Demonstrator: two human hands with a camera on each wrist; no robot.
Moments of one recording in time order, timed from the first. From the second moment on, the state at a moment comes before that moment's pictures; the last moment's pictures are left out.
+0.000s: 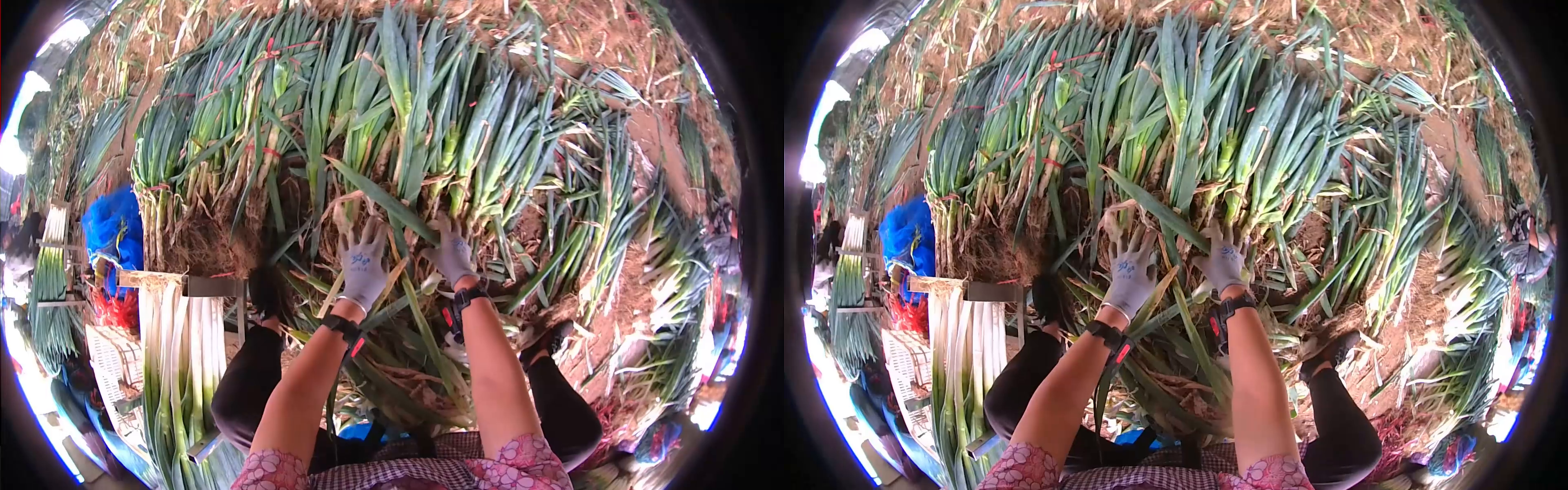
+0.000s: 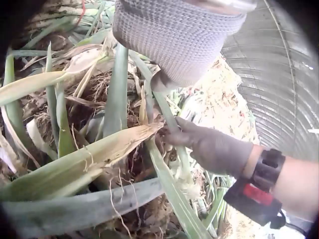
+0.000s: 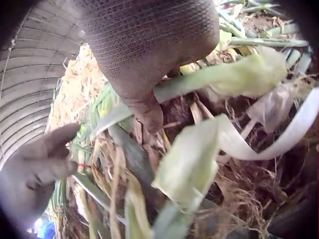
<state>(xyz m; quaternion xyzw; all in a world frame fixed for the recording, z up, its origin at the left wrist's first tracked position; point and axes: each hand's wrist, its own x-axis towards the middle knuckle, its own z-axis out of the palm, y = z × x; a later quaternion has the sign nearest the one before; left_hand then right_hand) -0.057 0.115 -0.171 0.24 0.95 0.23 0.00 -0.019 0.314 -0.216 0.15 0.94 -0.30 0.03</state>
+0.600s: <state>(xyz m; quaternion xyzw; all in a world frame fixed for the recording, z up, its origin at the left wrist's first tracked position) 0.144 0.083 -0.227 0.22 0.94 0.12 0.24 0.080 0.323 -0.178 0.25 0.78 -0.54 0.21</state>
